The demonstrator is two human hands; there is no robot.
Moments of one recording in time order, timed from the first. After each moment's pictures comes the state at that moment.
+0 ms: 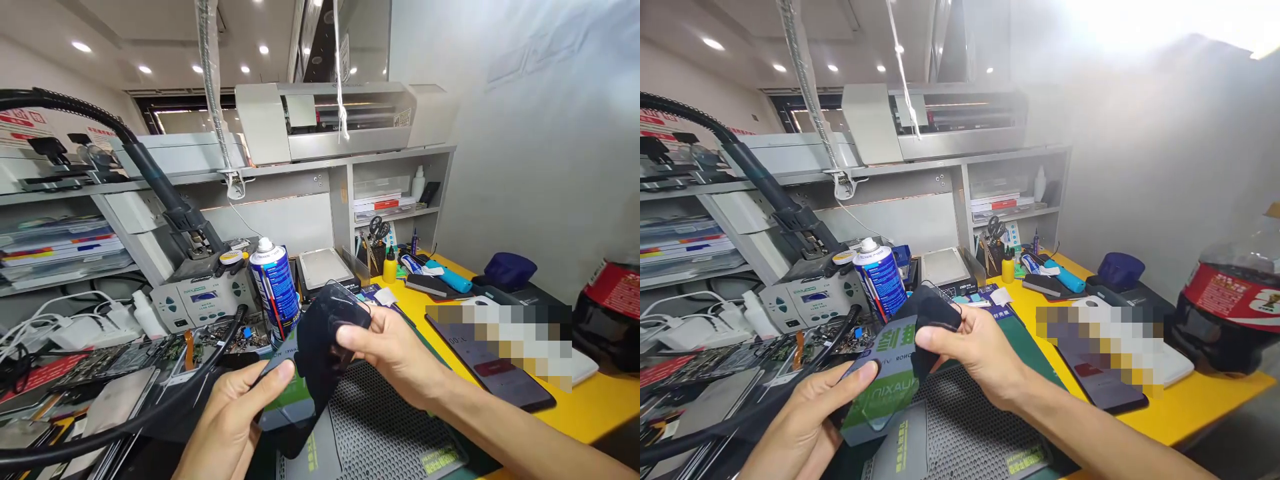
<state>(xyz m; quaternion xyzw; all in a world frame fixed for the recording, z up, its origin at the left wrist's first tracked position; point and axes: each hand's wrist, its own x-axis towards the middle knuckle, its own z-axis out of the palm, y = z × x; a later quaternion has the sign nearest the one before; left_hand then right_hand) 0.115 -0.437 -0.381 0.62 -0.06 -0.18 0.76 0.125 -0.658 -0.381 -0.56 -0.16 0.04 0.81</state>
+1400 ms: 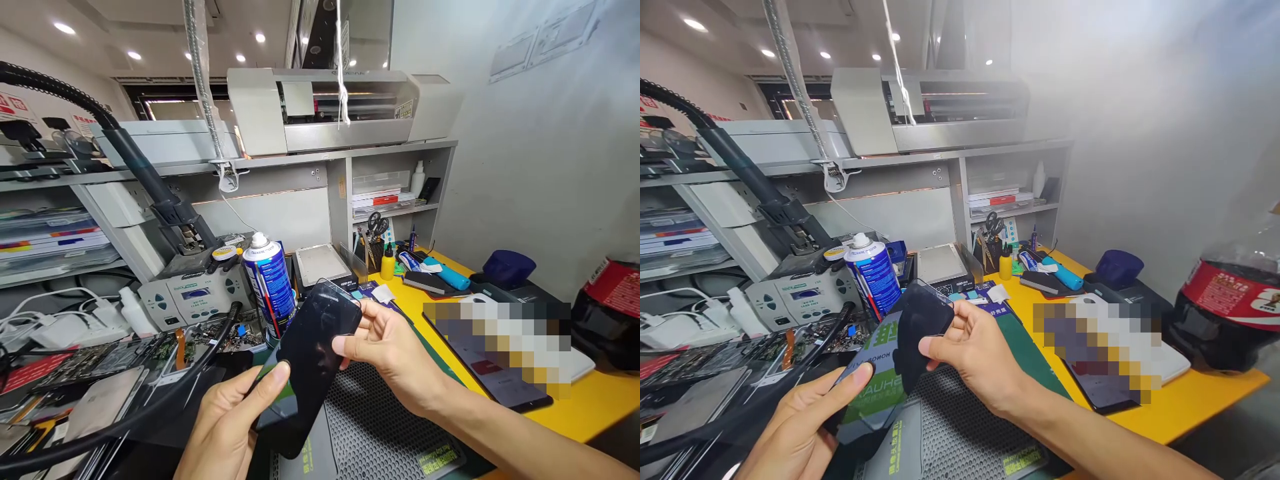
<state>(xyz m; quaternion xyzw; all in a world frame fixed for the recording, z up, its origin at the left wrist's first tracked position) 0.114 -0.449 -0.383 0.59 -0.01 -0.14 0.80 0.123 -0.655 -0.388 -0.59 -0.08 -0.01 0.80</state>
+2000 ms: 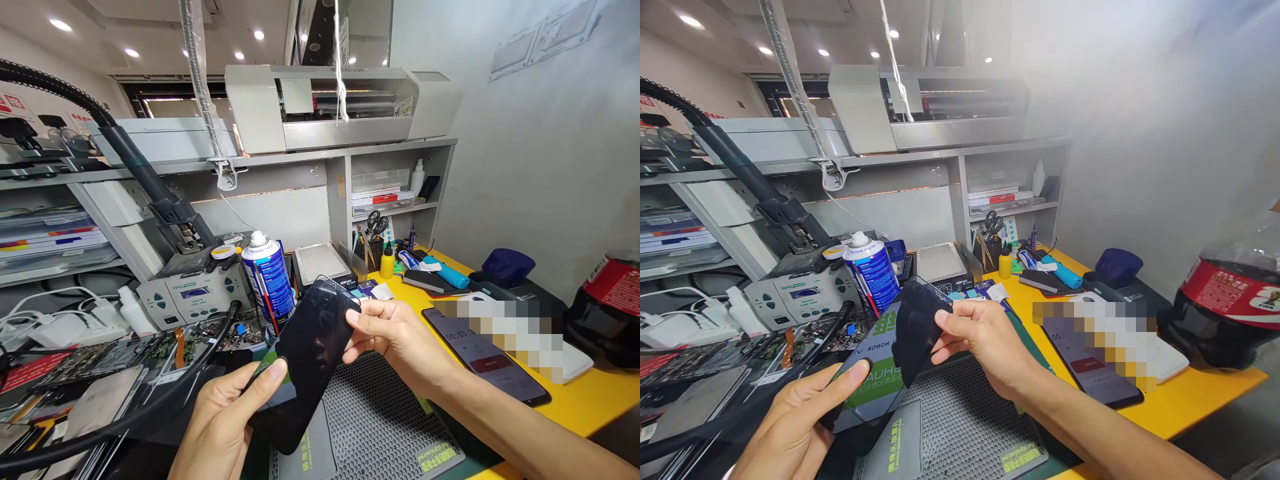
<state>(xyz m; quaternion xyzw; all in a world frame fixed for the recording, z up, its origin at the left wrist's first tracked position) 0.116 -0.440 -0.386 0.63 -0.04 -0.14 0.76 0.127 -0.671 -0.380 -0.60 -0.07 0.03 0.80</state>
